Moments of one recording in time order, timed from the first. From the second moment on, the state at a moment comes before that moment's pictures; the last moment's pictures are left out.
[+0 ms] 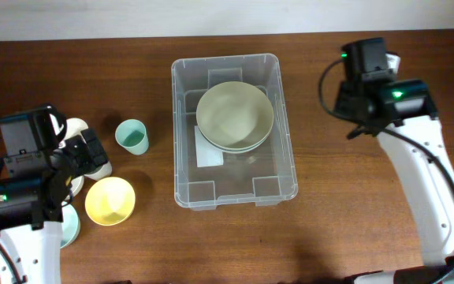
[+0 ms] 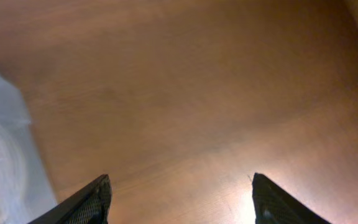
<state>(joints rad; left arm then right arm) 0.18 1.14 1.31 -1.08 -0.13 -0.20 0.14 1.56 1.62 -1.16 0.42 0.42</state>
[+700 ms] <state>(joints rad) -0.03 1.60 1.55 -1.09 -0.02 -0.07 -0.17 1.16 1.62 -1.56 0.08 0.35</state>
